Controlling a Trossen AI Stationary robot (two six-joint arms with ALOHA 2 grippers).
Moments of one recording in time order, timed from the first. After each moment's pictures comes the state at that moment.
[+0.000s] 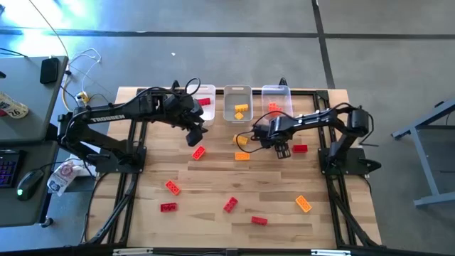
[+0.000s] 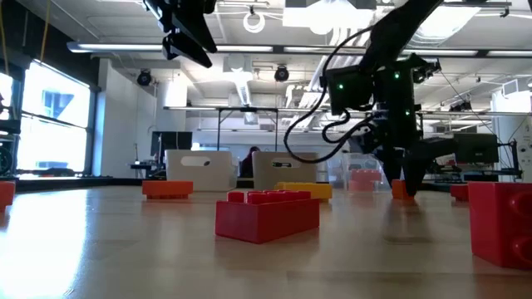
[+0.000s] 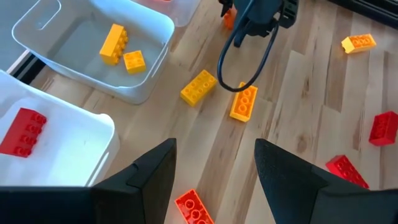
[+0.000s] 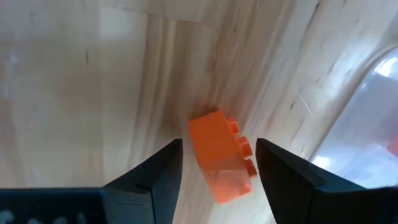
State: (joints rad) left arm 0.34 1.27 1.19 -0.76 0.01 -0.21; right arm -0.21 1.74 0.96 -0.88 0.26 -0.39
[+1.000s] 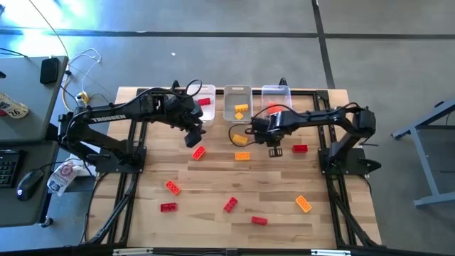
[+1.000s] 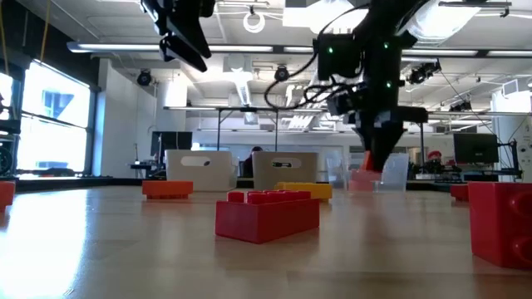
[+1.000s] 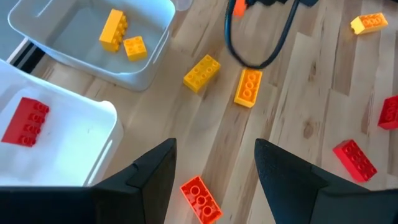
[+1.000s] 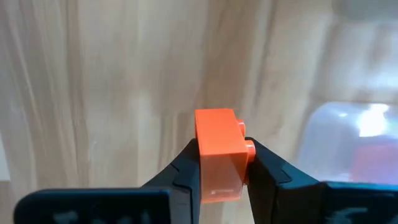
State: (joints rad) left arm 0.34 1.28 1.19 -0.81 0.01 -0.18; right arm -0.21 1.66 1.08 -0.87 0.14 -0.31
